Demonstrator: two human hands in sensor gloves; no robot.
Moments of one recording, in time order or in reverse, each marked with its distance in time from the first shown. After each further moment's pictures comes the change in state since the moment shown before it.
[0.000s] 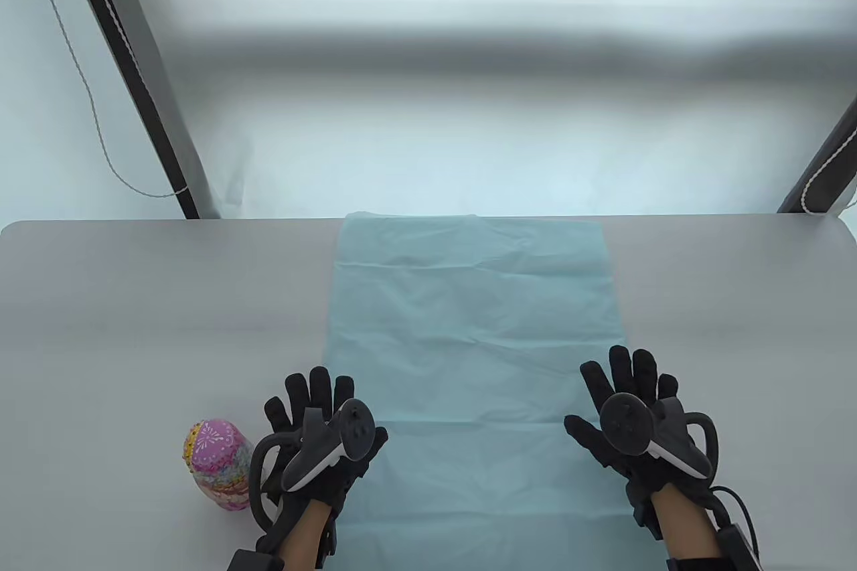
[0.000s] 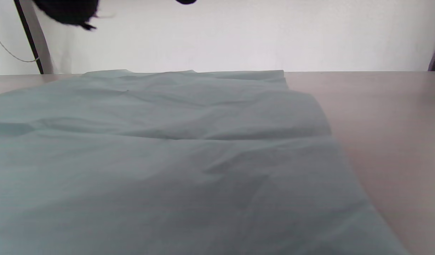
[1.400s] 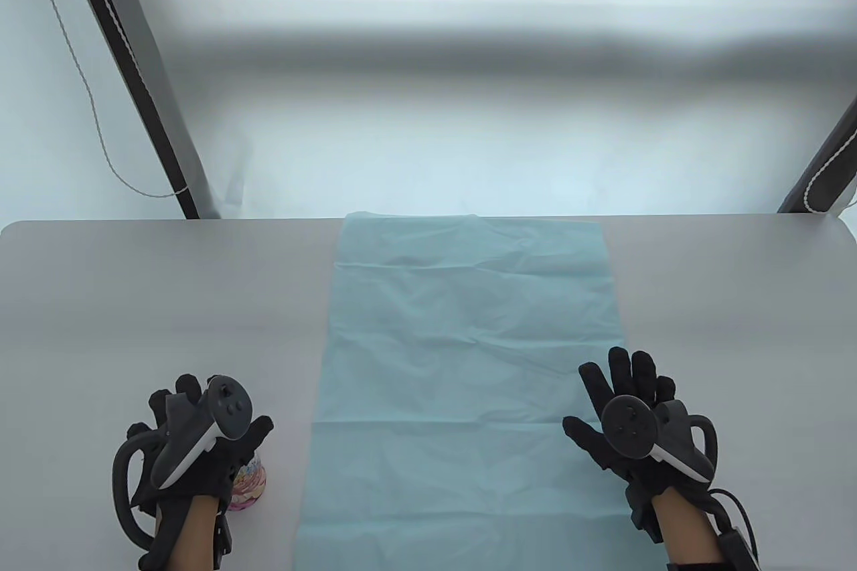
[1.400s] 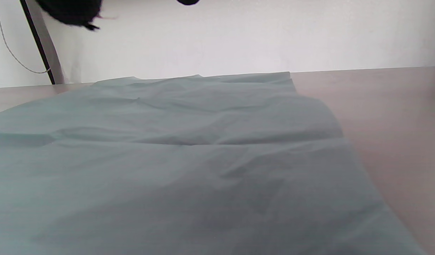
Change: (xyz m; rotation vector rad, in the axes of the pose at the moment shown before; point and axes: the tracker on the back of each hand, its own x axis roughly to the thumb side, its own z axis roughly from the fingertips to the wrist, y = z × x) left_hand -0.124 0.055 0.040 -0.071 0.297 0.041; right_hand 0.000 0.000 0.003 -0.007 -0.015 -0.045
